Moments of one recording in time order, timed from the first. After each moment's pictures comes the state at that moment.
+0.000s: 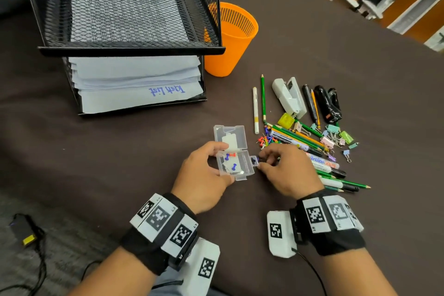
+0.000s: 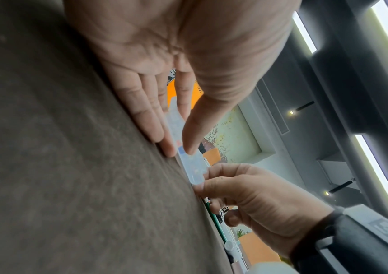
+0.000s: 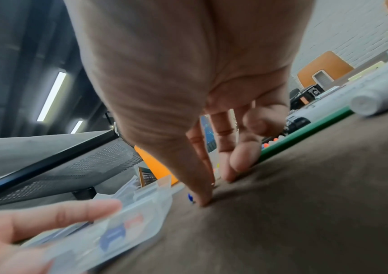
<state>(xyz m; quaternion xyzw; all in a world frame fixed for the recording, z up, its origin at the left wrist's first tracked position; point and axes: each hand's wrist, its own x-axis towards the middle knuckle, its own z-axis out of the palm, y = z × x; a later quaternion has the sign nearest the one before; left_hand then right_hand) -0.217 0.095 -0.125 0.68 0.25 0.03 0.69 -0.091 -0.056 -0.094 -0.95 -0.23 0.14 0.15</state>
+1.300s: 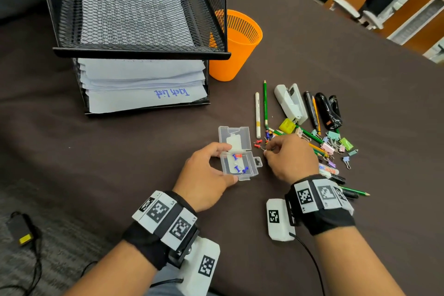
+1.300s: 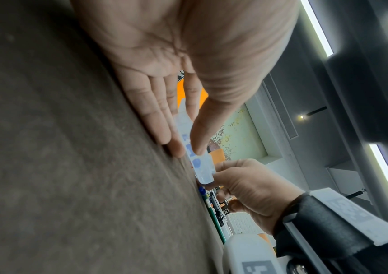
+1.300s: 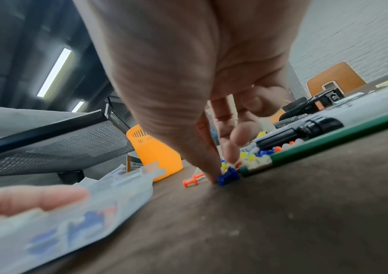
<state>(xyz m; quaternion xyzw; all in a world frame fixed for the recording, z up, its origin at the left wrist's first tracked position) -0.214 0.100 -0.132 0.68 0.24 0.03 0.69 -0.073 -0.035 -0.088 -0.98 -0.18 0.08 0.08</state>
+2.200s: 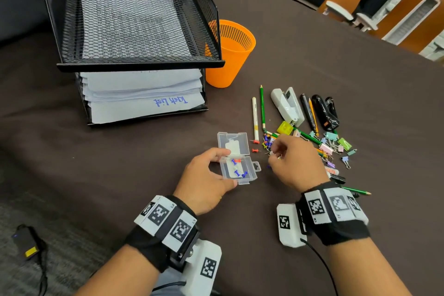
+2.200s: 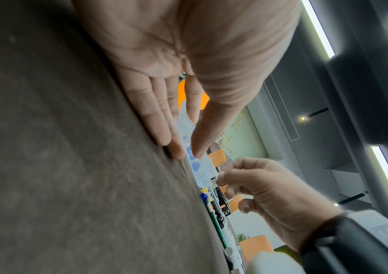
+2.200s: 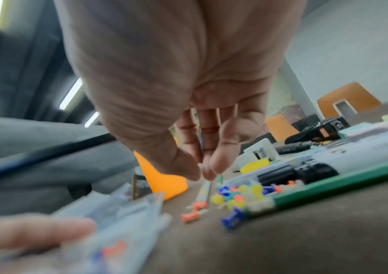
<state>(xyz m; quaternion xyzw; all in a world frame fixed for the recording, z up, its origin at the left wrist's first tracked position) -0.213 0.100 -0.133 0.69 0.23 0.03 0.69 -0.079 -0.051 -0.075 -0.96 -0.24 0.06 0.14</state>
